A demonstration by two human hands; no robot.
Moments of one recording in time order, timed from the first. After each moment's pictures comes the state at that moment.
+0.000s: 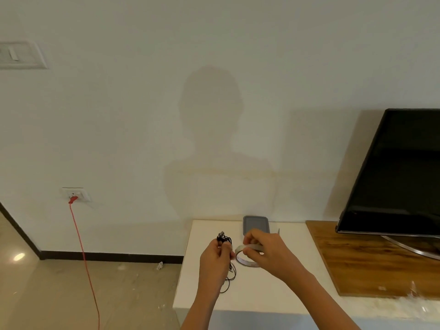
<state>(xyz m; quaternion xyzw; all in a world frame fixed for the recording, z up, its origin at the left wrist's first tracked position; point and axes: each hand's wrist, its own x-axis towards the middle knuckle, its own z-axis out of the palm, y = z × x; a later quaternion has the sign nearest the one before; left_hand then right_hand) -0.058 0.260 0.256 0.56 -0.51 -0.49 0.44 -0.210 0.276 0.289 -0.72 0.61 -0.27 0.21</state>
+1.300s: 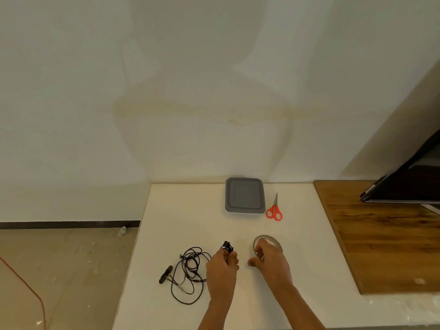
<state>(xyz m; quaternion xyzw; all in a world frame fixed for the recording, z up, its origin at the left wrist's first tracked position) -0.183 0.111 -0.031 0.68 -0.49 -0.48 0.27 -0.316 0.129 -0.026 -0.50 0.79 -0.17 0.30</state>
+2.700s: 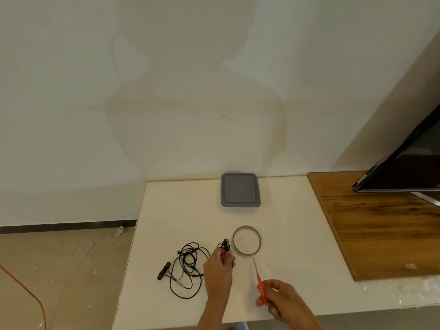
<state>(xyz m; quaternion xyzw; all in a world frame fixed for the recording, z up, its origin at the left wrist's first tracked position) -0.179 0.124 -0.037 0.66 -0.49 -0.49 0.30 -0.317 0.213 0.000 -0.16 0.70 -0.29 0.63</state>
